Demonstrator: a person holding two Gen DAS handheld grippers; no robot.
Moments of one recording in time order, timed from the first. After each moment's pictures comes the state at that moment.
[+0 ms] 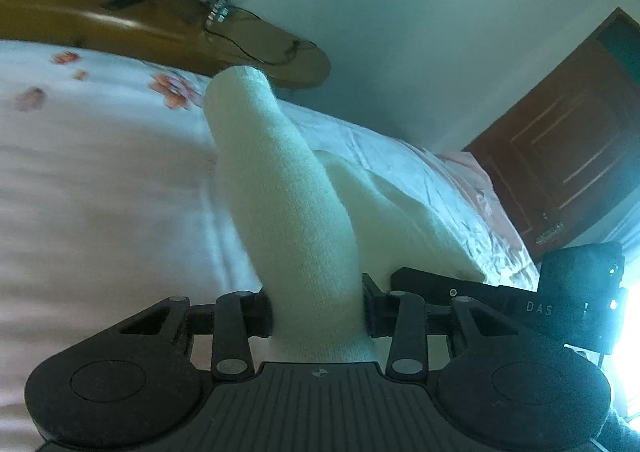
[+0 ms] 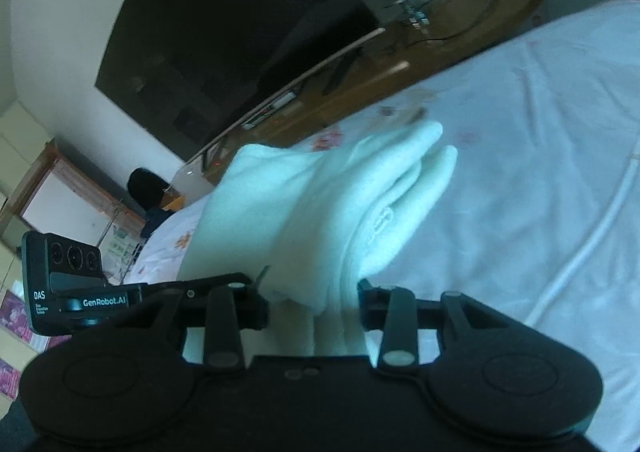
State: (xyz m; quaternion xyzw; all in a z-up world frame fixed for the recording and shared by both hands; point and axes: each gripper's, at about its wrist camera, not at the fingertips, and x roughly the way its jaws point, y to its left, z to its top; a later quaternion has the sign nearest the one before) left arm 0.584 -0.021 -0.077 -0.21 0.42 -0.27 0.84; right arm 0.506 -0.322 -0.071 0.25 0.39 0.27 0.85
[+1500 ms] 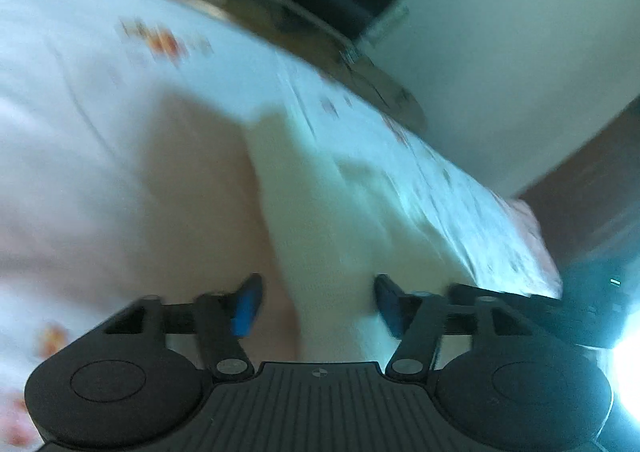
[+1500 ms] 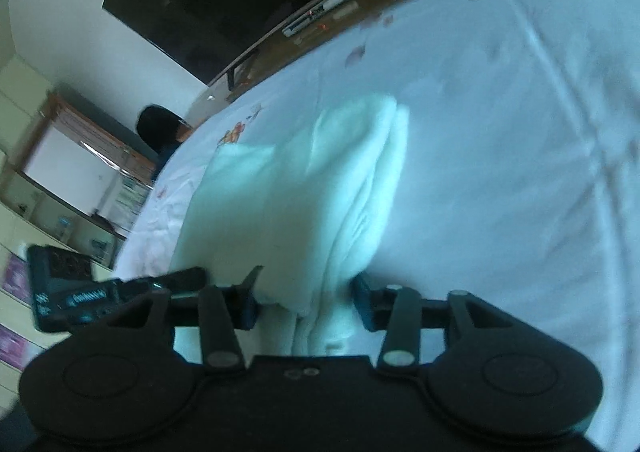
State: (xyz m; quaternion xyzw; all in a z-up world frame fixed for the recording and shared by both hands) left arm 0.511 0.258 -0.148 -0.26 0.40 -0.18 0.86; right arm 0.484 -0.096 -0.117 0.21 0.45 0.29 0.82
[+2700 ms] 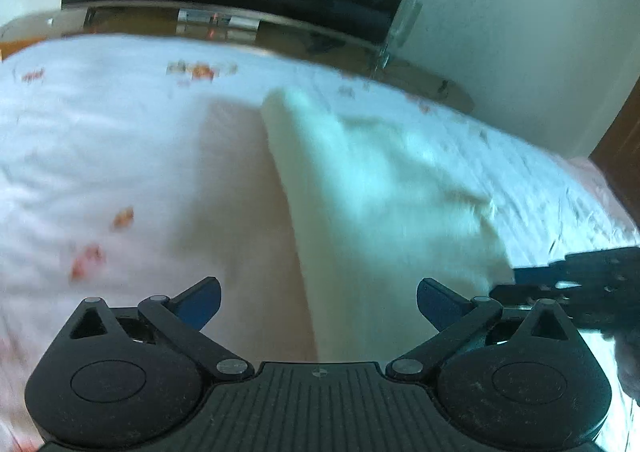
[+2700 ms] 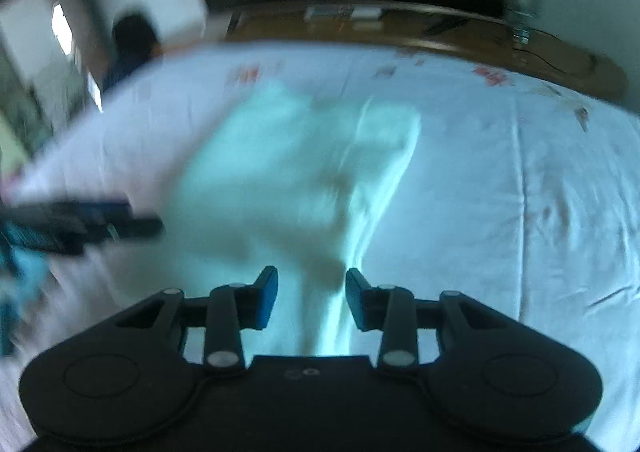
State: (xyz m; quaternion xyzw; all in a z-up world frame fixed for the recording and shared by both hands) left arm 0.399 0.200 -0.135 -0.13 0.39 -0.08 0.91; right arm 0.372 -0.054 -0.077 -0.07 0.44 0.24 0.86
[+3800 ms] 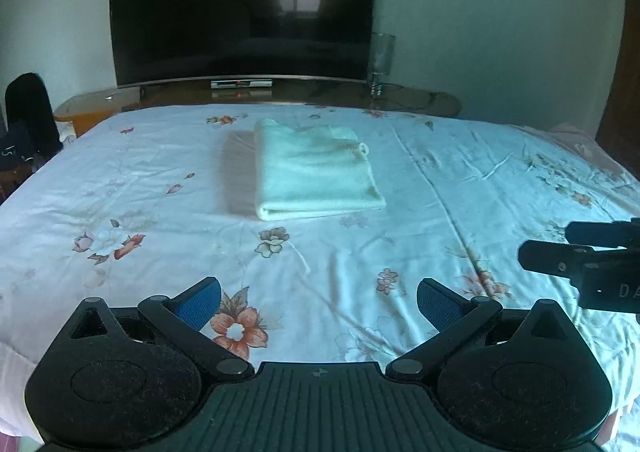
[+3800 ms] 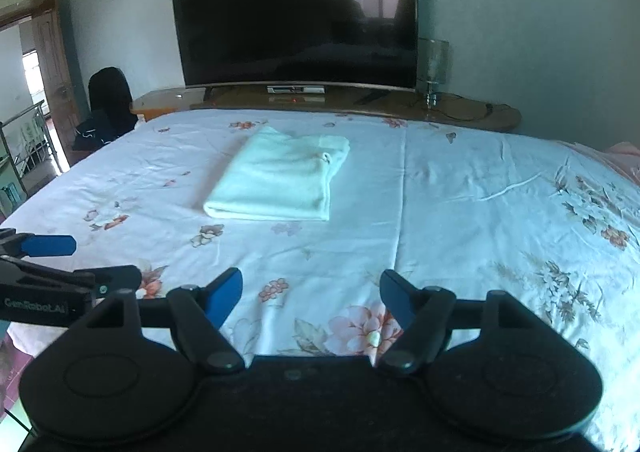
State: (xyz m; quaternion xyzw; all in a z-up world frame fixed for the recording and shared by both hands) left arm 0.103 0.086 -0.022 -0.03 0.32 0.00 0.95; right arm 0.097 -0.129 0.010 -0.04 0.30 0.16 0.94
